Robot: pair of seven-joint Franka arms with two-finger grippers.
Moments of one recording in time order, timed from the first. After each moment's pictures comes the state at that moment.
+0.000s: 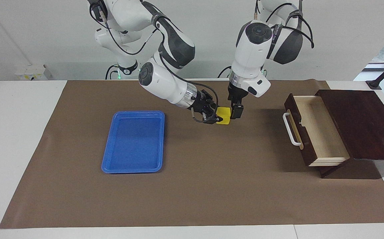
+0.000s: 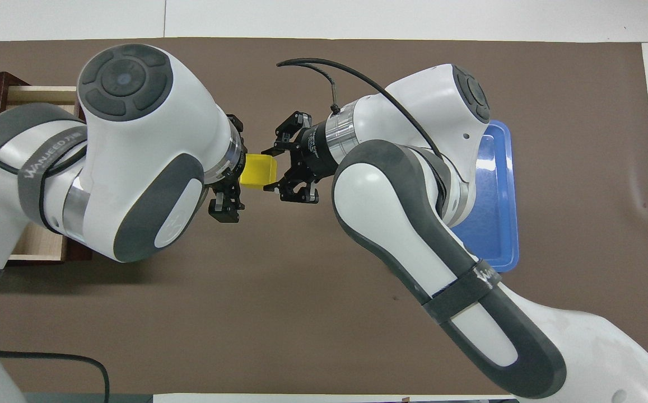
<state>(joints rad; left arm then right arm) -0.41 0.21 -0.15 -1.54 -0.01 1.74 -2.02 0.38 0.40 0.16 -1.52 0.79 2.12 1.67</state>
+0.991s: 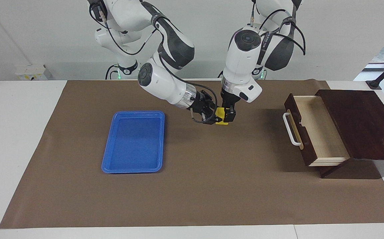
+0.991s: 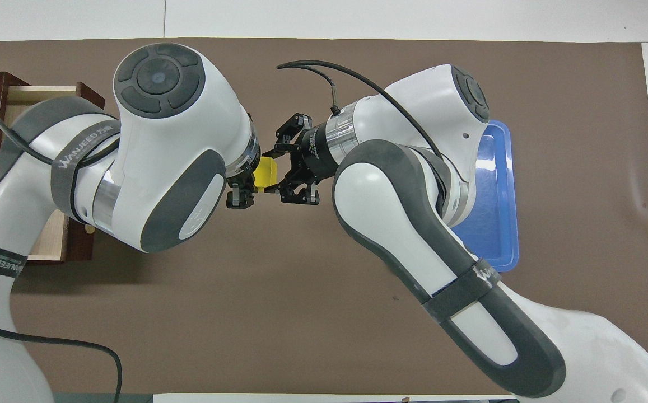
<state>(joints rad) -0.43 0.25 -0.15 -1.51 0.01 1.77 -2.04 0.37 0.40 0.16 -1.53 0.79 2.11 1.67</state>
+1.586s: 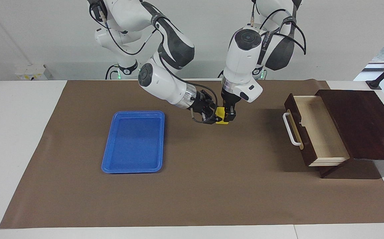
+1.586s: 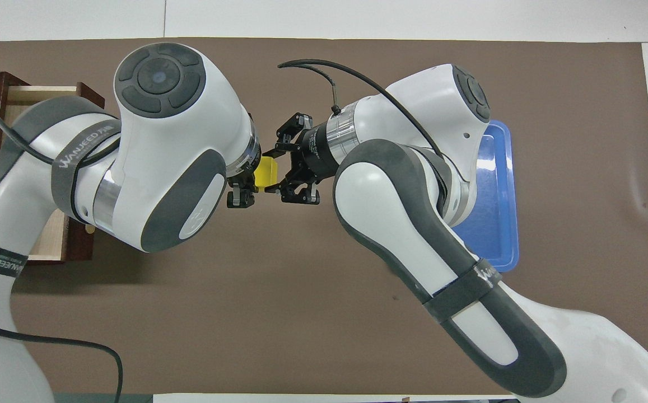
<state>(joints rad) -0.43 0.25 -0.15 -1.51 0.01 1.77 -2.04 0.37 0.40 0.16 -1.53 0.79 2.11 1.68</state>
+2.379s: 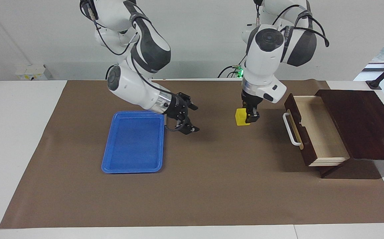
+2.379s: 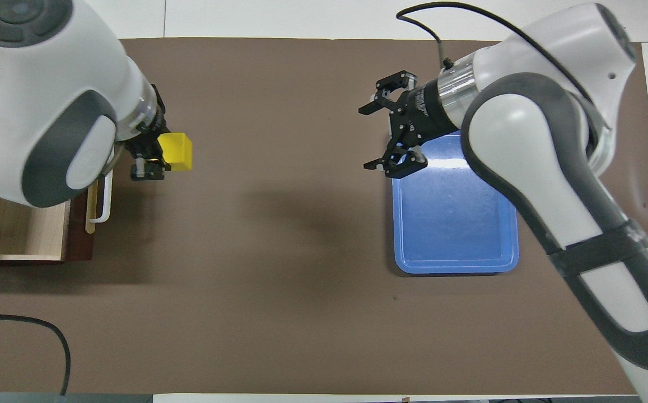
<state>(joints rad) -0.23 0.26 -0.12 -1.42 0.10 1.60 -1.90 0.13 0.34 0.14 -1.48 0.64 1.85 1.61</state>
